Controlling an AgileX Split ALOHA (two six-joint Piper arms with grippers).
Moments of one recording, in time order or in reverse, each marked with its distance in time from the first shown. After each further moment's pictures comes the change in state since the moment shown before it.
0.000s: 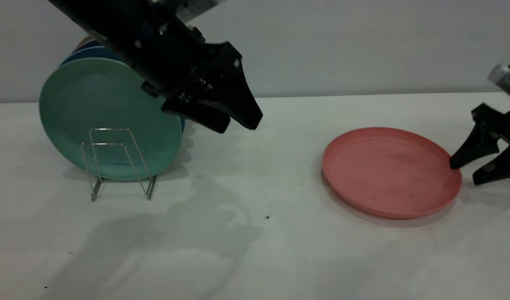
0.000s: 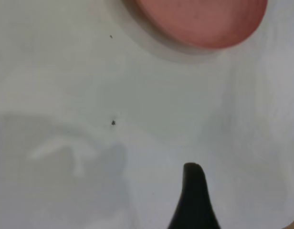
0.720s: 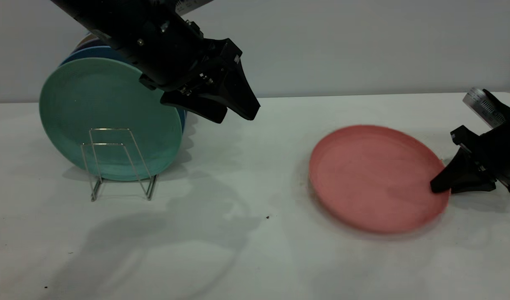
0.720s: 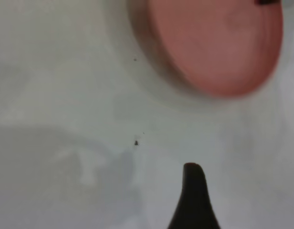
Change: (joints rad) left arm 0.000 0.001 -0.005 -0.002 -0.079 -0.001; right arm 0.027 0.107 -0.024 0.151 0.094 -0.229
